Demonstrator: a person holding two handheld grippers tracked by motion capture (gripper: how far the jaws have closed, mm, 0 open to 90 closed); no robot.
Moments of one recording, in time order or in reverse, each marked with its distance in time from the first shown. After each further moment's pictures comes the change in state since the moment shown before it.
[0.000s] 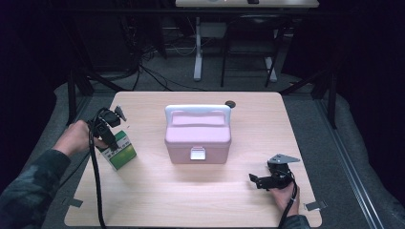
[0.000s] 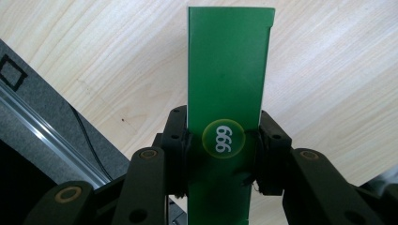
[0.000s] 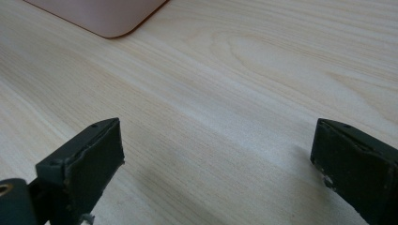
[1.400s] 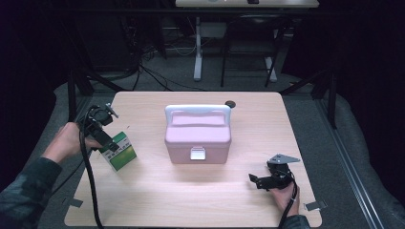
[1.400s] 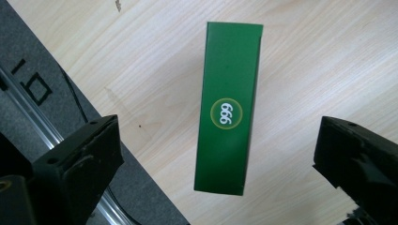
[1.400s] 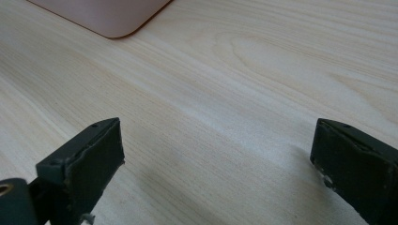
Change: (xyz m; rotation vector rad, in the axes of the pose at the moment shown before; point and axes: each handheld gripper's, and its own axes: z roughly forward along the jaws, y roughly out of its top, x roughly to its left) left arm -0.008 -0.023 -0.028 -0.161 0.072 -0.039; right arm 0.000 0.000 0.000 -0.002 0.009 -0.002
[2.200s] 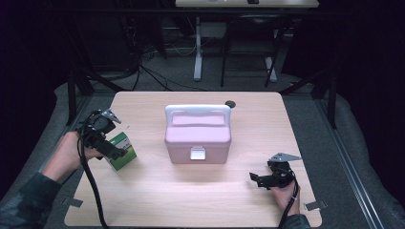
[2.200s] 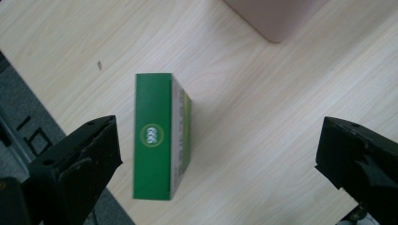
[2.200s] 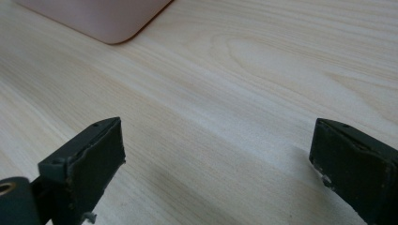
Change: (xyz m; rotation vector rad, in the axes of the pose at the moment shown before) left arm -0.049 -0.014 -0.028 -0.221 -0.011 0.067; right arm -0.005 0.004 -0.003 0.009 0.012 0.043
